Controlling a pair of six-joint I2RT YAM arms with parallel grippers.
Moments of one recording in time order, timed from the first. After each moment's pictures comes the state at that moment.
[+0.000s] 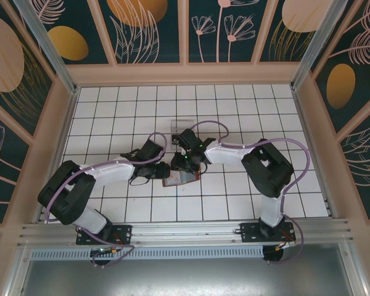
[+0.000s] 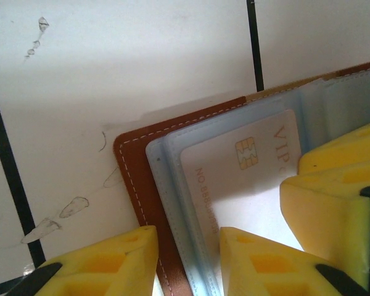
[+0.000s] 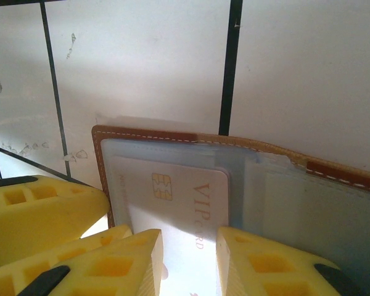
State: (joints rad) left arm -0.65 1.54 0.70 -0.26 0.16 -0.60; right arm 0.84 1.88 1.14 -0.35 -0.30 0.82
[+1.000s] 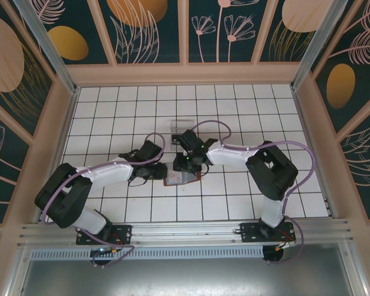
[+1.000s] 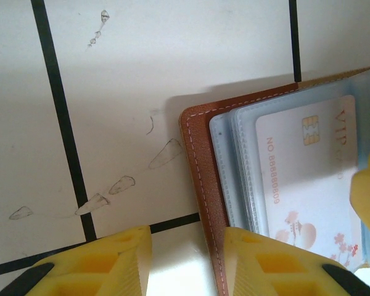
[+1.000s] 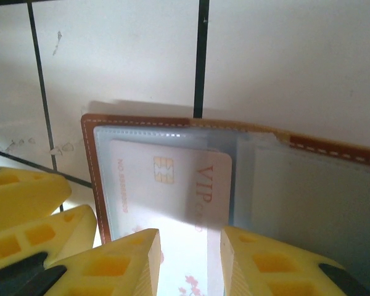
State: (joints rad) left arm -0.65 1.50 0.70 -0.33 0.09 -0.60; right arm 0.85 1.83 1.11 -0.39 -0.25 0.82
